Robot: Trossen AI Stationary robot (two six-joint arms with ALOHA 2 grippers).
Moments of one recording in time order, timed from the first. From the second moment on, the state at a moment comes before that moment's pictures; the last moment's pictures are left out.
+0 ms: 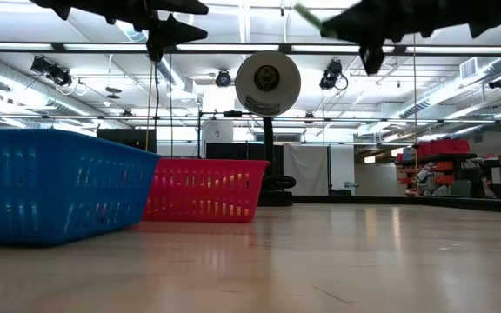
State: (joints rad) left arm 0.07 0.99 0.68 0.16 -0.07 -0.27; right arm 0.06 1.01 0.57 0.28 0.08 0.32
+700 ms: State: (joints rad) left arm 0.06 0.99 0.71 0.34 -0.04 -0.19; right arm 0.06 1.13 0.94 0.16 0.15 0.09
